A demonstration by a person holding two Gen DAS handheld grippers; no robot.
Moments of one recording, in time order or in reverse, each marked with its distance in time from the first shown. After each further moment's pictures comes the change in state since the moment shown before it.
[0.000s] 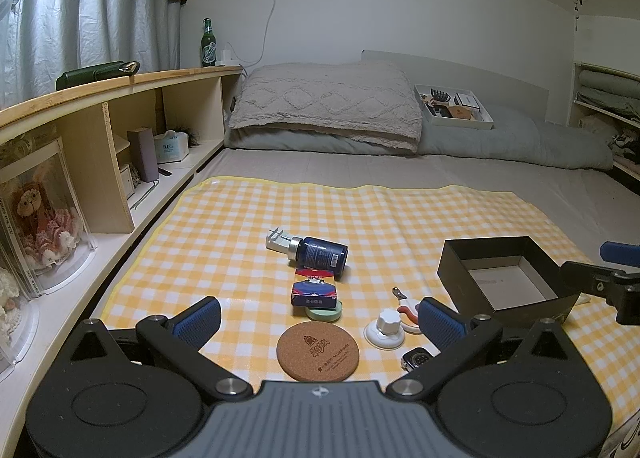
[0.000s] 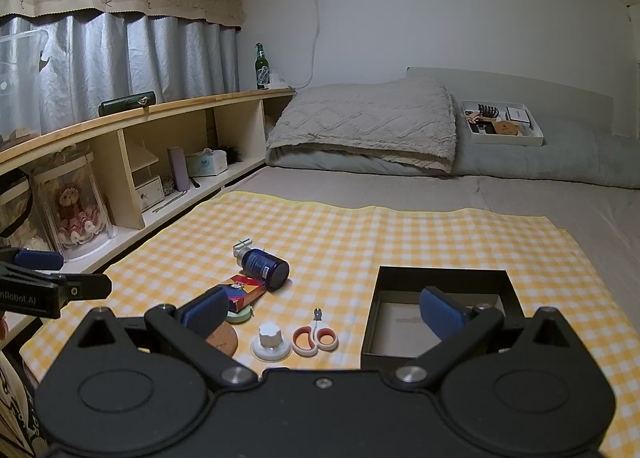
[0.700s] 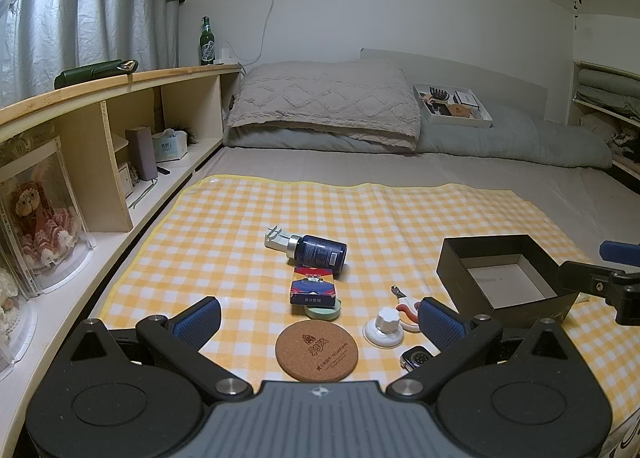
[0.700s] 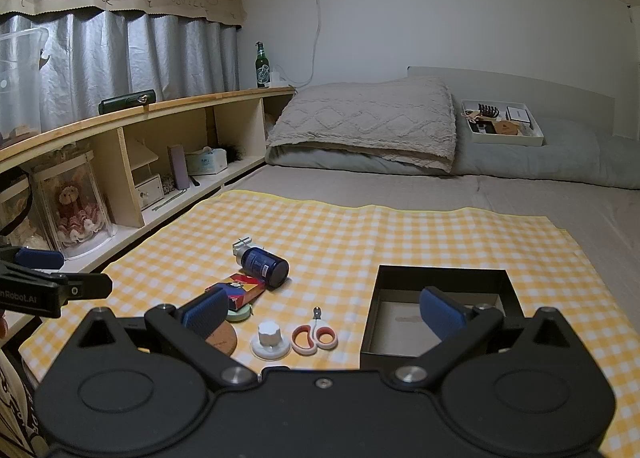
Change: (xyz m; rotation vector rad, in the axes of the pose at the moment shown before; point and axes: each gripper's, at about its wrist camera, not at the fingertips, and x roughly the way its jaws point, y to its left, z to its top) left arm 0.000 0.000 0.000 -0.001 0.002 0.001; right arm 0.001 0.001 -0.001 -0.001 0.002 -0.002
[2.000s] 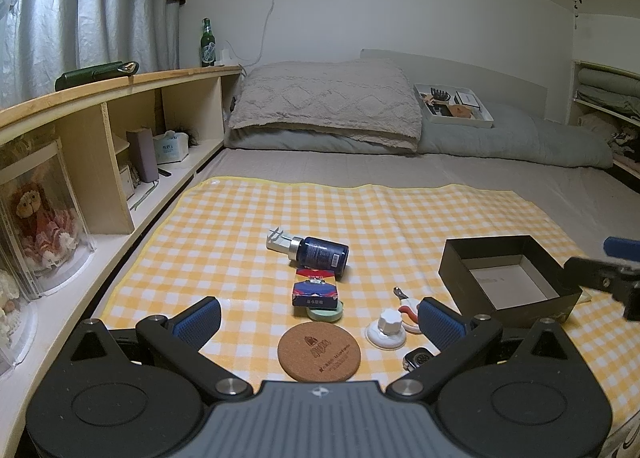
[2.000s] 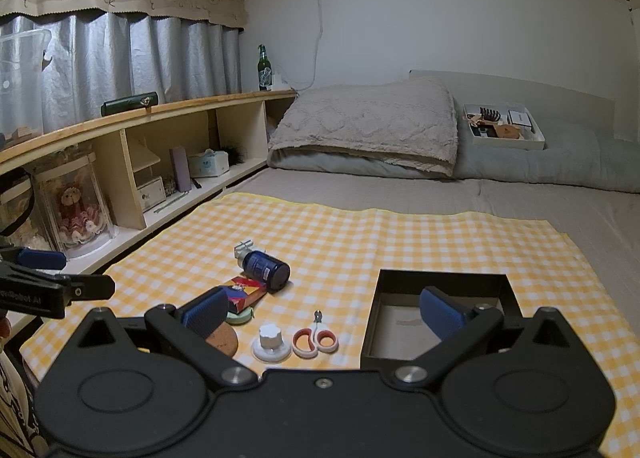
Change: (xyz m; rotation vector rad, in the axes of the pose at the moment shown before) left arm 0.000 0.000 0.000 0.001 -0.001 0.003; right arm 0.000 0.002 0.000 -0.005 -0.012 -0.001
